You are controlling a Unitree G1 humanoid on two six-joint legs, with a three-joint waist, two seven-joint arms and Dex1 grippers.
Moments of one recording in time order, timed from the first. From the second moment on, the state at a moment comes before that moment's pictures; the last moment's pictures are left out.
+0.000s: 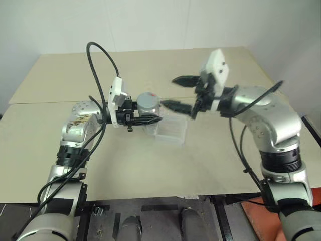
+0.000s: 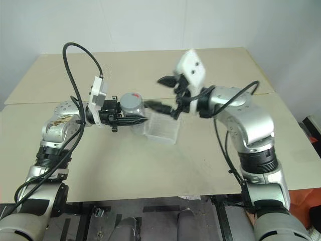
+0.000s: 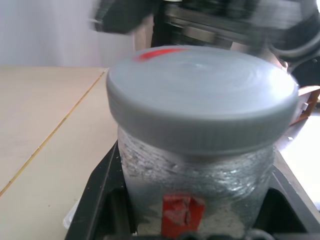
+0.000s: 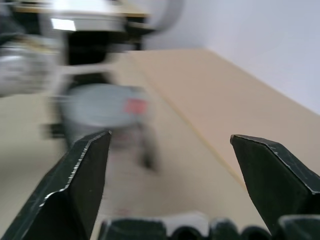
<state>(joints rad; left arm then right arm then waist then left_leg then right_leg) -0.80 0.50 -0.02 0.26 -0.45 0.31 -1.38 -0.87 -0.56 0.05 -0.20 0.47 0.73 0.75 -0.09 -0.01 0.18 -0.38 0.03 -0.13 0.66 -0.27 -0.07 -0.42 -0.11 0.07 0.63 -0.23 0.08</state>
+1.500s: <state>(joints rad) -0.80 0.49 -0.04 0.25 -0.44 0.31 -1.37 -0.90 -0.41 0.17 -0.24 0.50 0.79 0.73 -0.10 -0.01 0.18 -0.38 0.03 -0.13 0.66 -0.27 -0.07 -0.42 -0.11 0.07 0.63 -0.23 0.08</state>
